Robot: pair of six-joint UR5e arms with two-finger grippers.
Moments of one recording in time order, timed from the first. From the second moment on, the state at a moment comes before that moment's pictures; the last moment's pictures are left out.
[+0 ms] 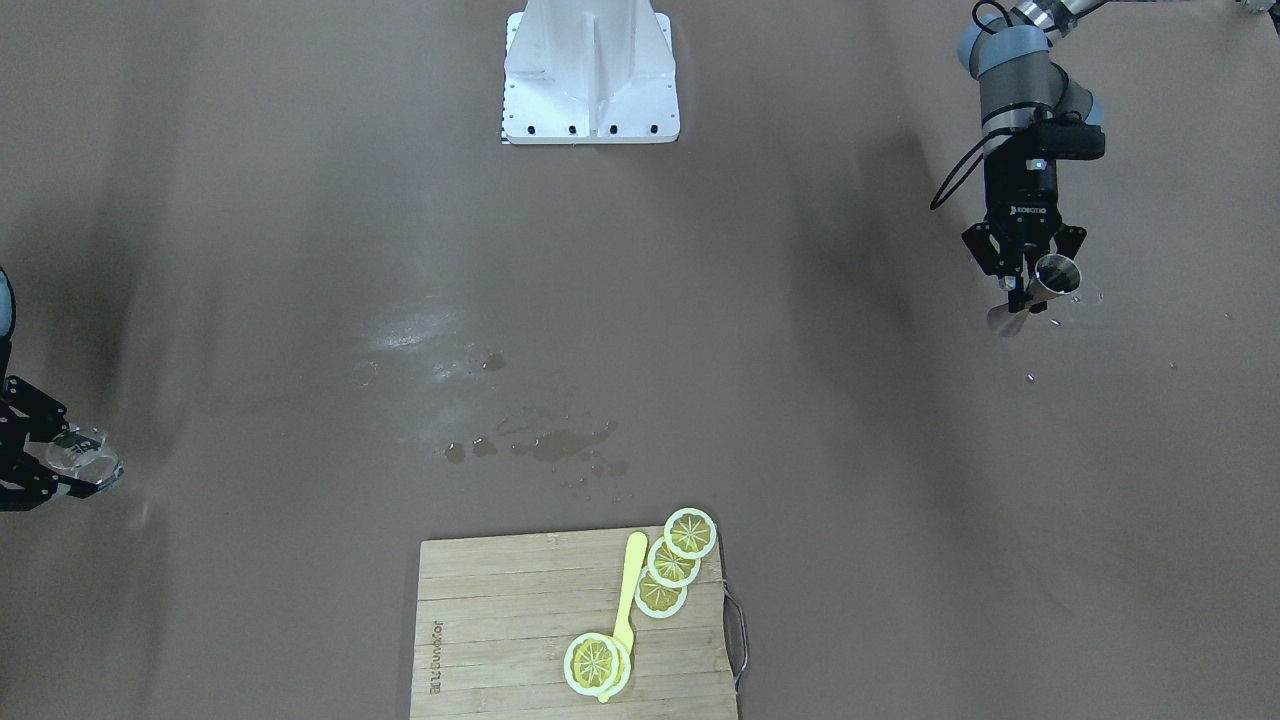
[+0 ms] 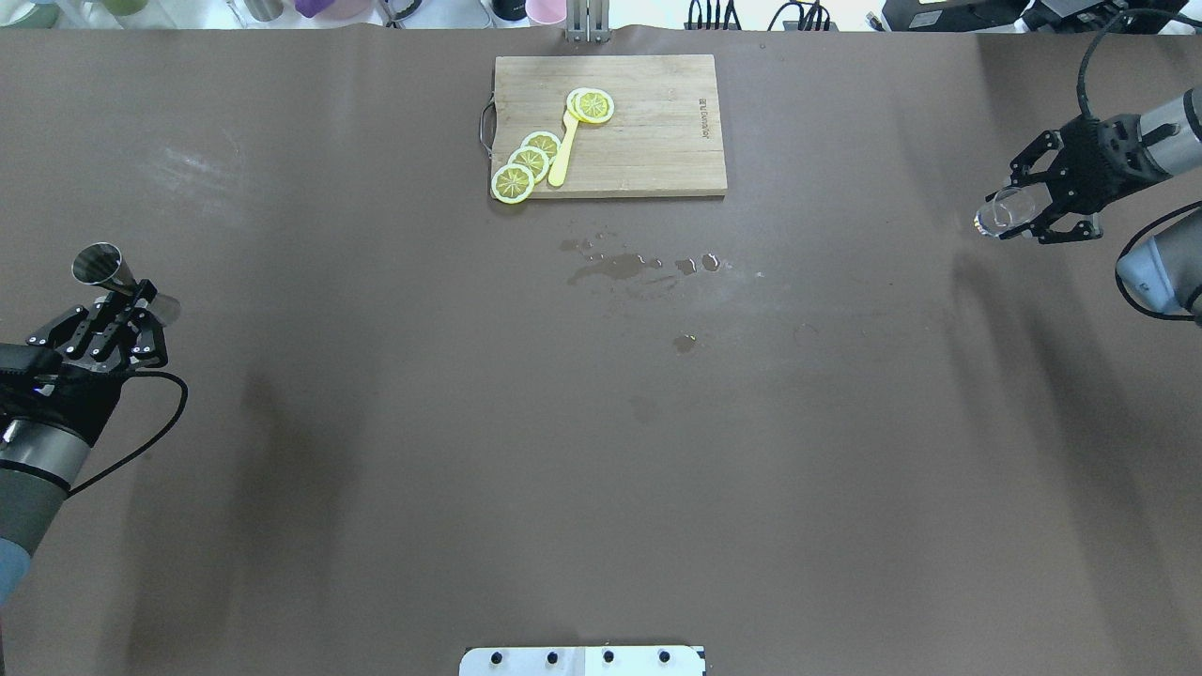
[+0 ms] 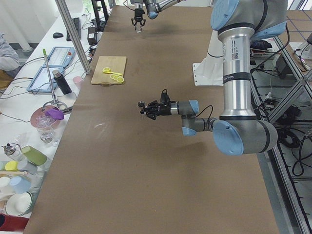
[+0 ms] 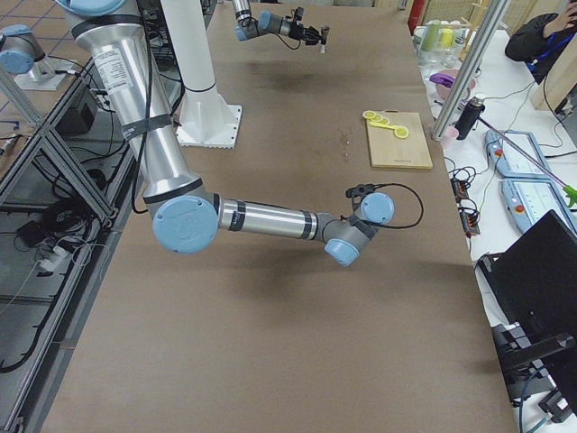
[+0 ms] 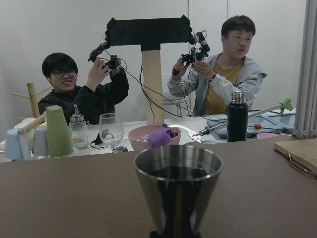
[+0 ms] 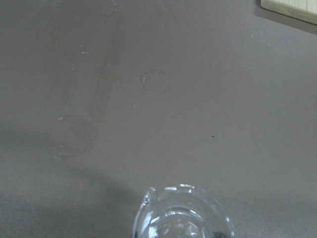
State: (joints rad) left arm -0.31 -1.42 -1.63 -2.98 -0.55 -0.99; right arm 1.19 -1.22 1.05 -0.56 2.55 -0.95
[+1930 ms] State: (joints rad) left arm -0.22 -1.53 -1.55 -2.68 -0.45 -1.28; right arm 1.09 -1.22 0.93 -0.10 2.35 -0.34
